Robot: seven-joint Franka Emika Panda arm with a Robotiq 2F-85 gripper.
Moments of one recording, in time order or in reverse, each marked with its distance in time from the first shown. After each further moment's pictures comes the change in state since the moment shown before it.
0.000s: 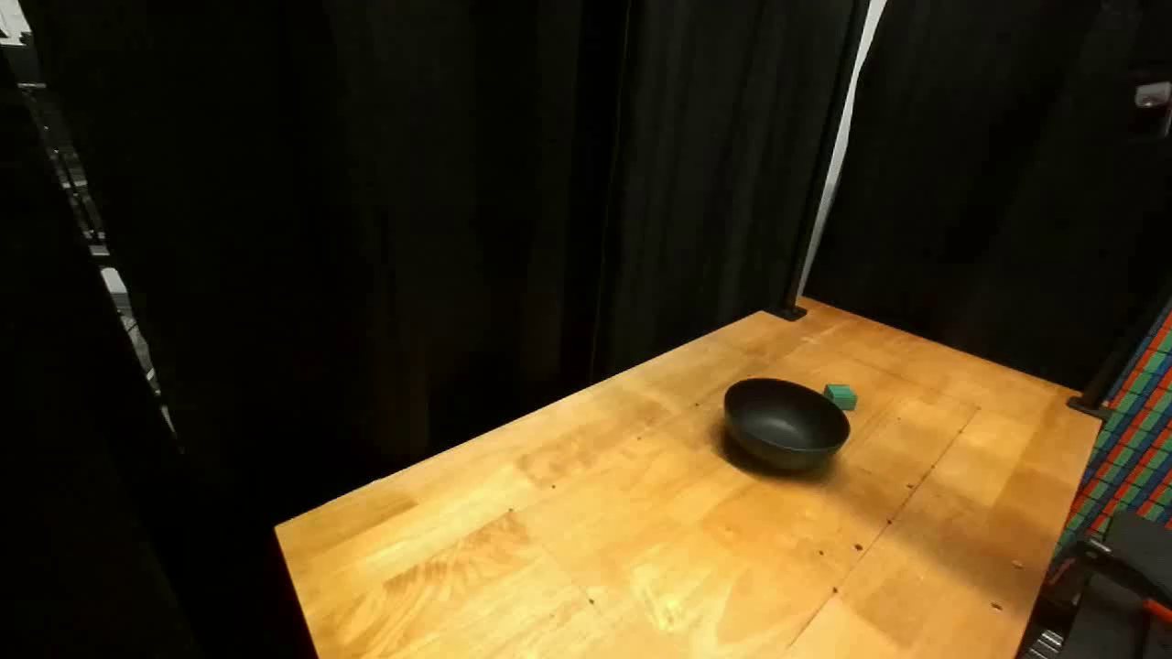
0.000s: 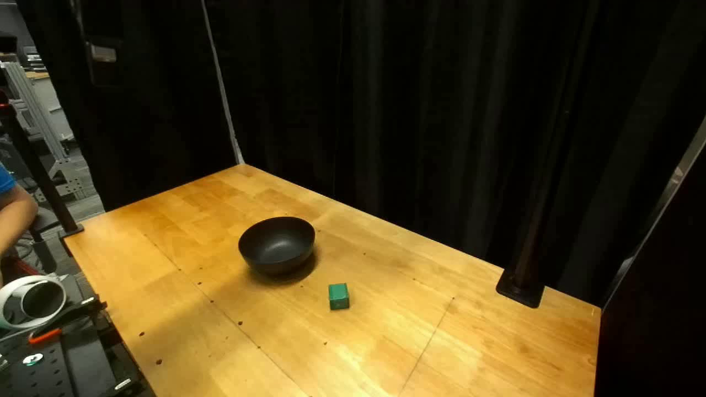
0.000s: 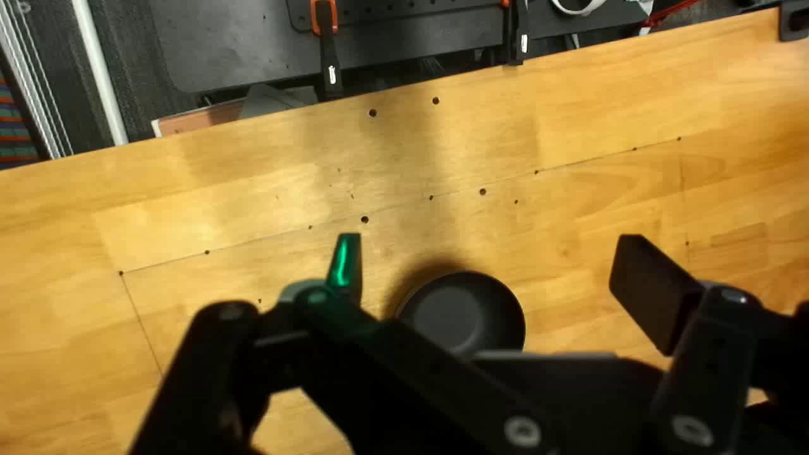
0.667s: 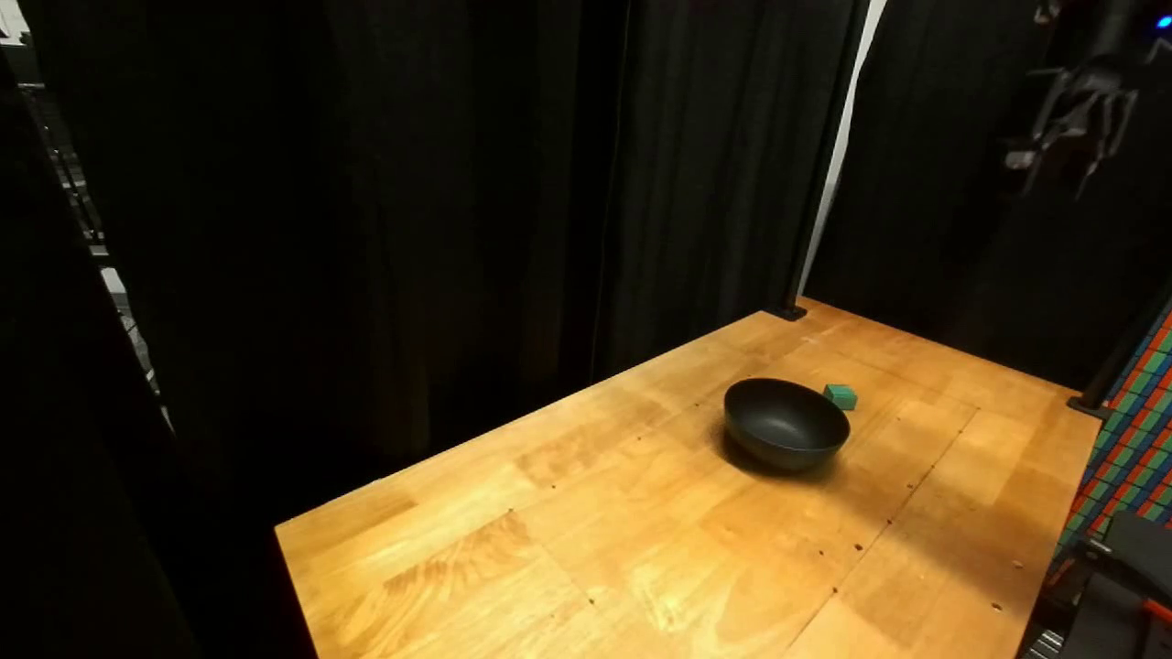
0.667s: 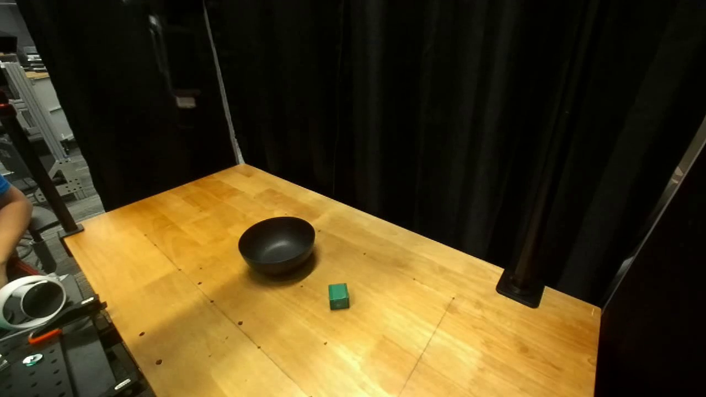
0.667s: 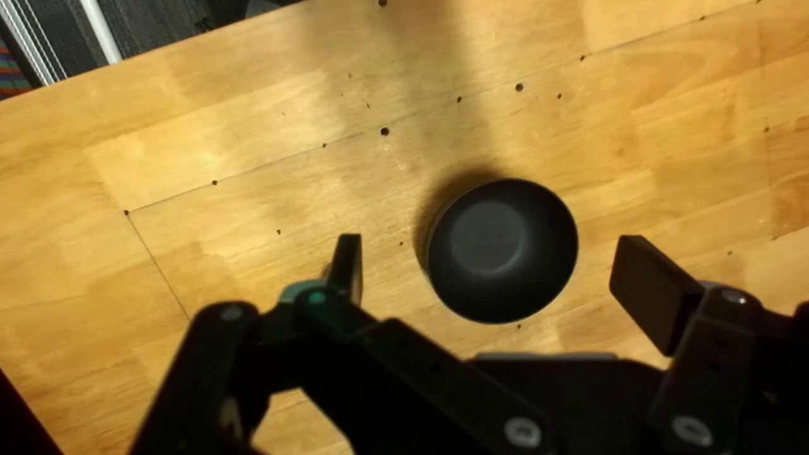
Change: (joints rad) arm -0.014 0.111 0.021 -0.075 -0.001 0.316 0.095
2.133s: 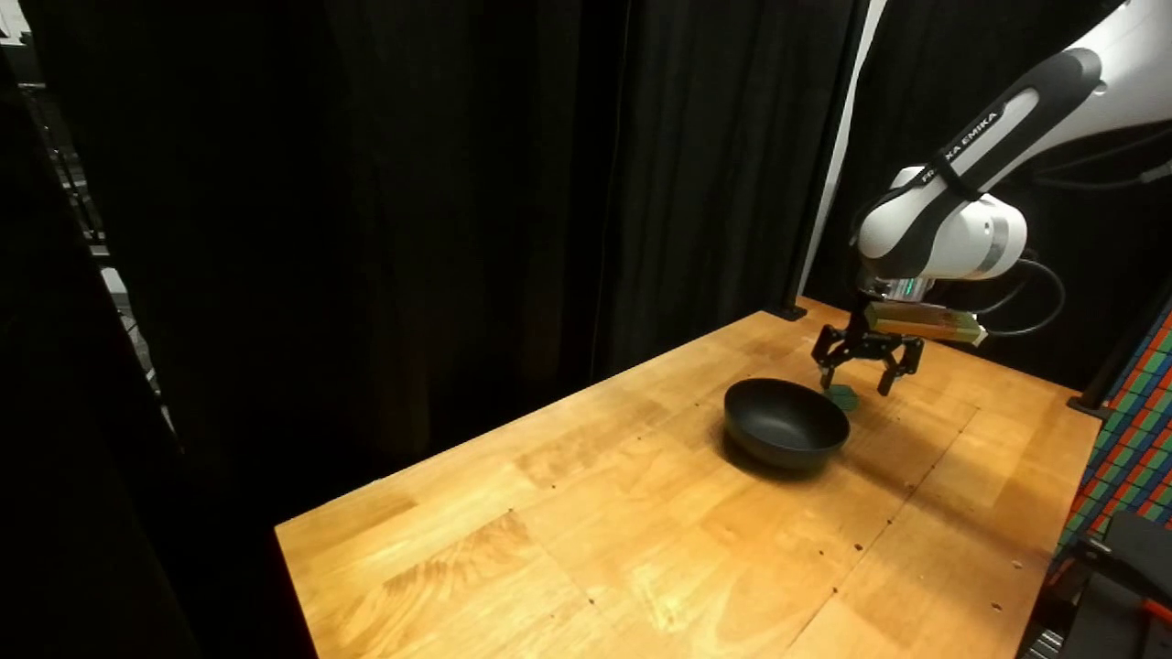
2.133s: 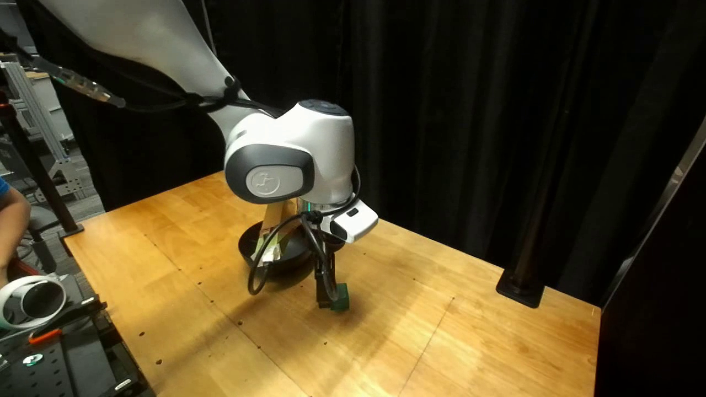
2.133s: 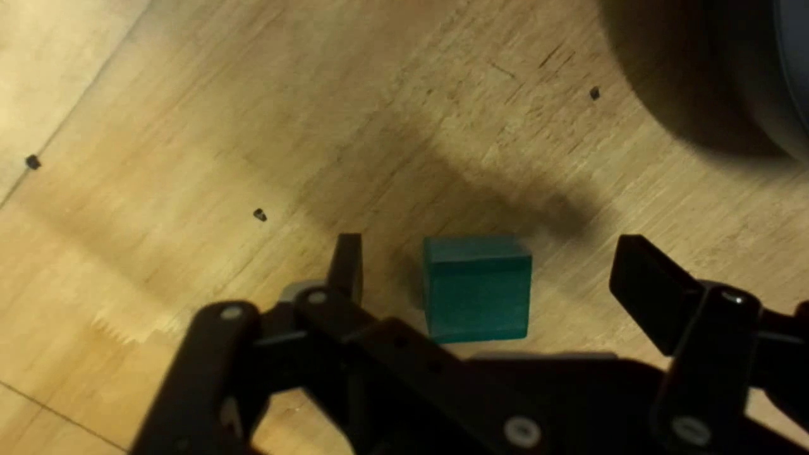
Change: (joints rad) arm -0.098 0.882 0.022 0.132 0.190 0.794 0.215
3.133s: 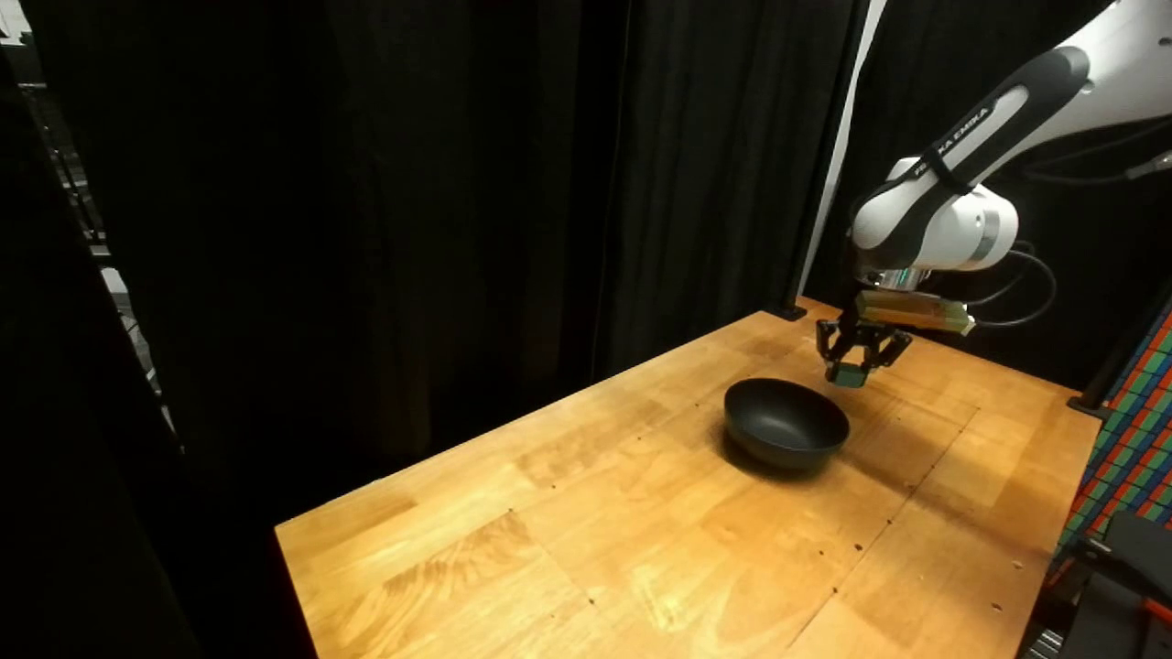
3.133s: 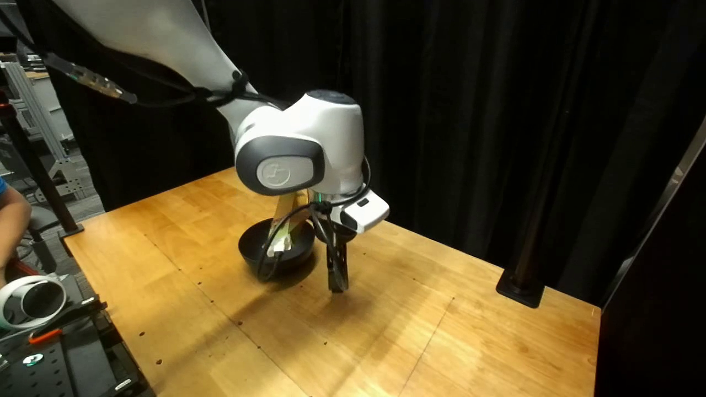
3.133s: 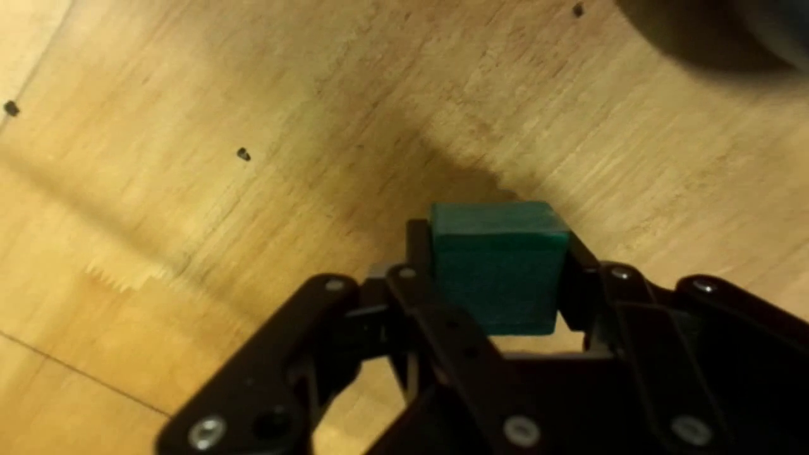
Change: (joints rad) arm 0.015 0.002 -0.025 0.048 0.007 -0.007 0.037
